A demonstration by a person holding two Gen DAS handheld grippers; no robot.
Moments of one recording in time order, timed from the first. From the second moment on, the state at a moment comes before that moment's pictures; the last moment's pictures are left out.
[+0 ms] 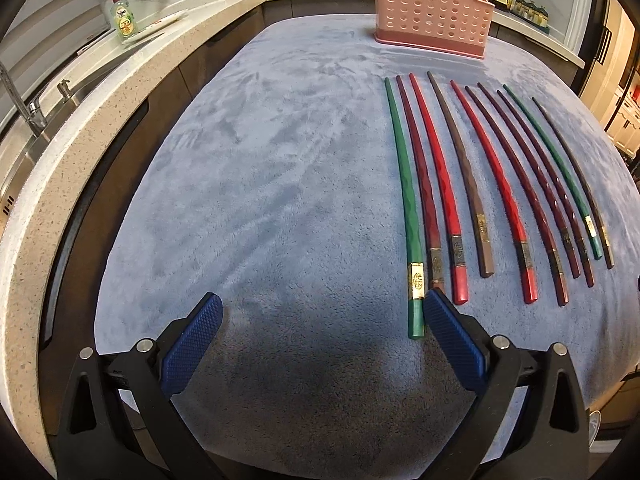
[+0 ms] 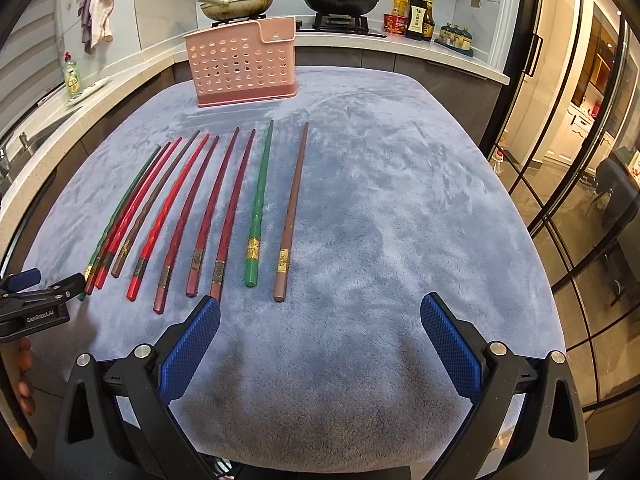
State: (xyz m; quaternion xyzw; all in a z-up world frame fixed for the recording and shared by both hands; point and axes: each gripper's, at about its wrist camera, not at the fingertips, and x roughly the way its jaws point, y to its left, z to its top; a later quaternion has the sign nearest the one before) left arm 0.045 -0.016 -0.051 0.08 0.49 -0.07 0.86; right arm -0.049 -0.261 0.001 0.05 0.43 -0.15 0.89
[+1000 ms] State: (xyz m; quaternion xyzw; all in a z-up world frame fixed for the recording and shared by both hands) left arm 0.062 -0.009 -0.047 0.03 0.50 -0.12 0.86; right arm -0.002 -0.267 -0.035 0.08 0.46 -0.11 0.88
